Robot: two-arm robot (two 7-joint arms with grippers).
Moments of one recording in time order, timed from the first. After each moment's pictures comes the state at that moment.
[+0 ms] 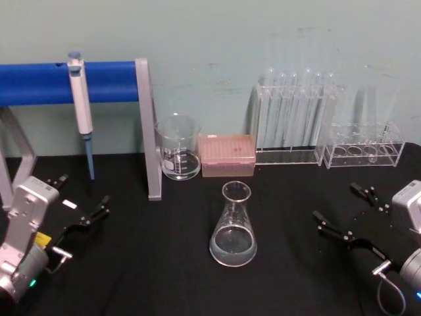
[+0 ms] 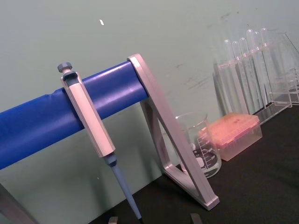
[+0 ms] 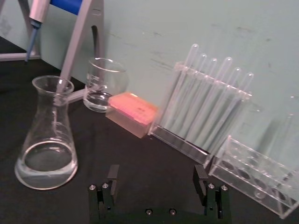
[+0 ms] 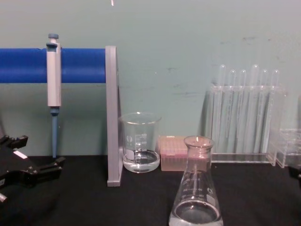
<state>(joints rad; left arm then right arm) -0.20 0.60 0.45 -1.41 -0.25 -0.12 0.03 0.03 0.67 -0.34 -1.64 0.28 -0.08 0.12</state>
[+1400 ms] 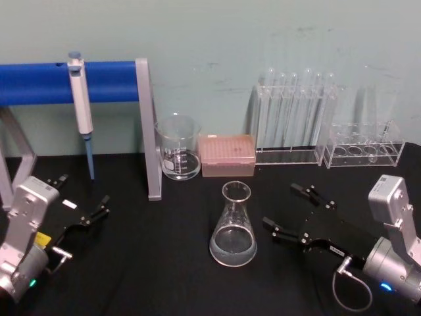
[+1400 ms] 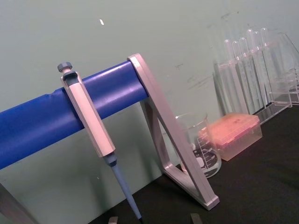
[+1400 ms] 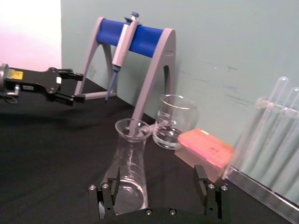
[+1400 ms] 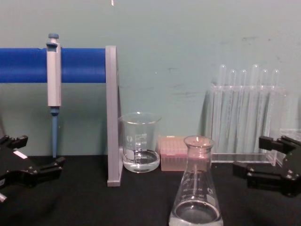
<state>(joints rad) -0.20 0.60 0.45 -1.41 -0.25 -0.12 0.03 0.17 0.53 -0.36 -1.47 0.36 -0.19 0.52</state>
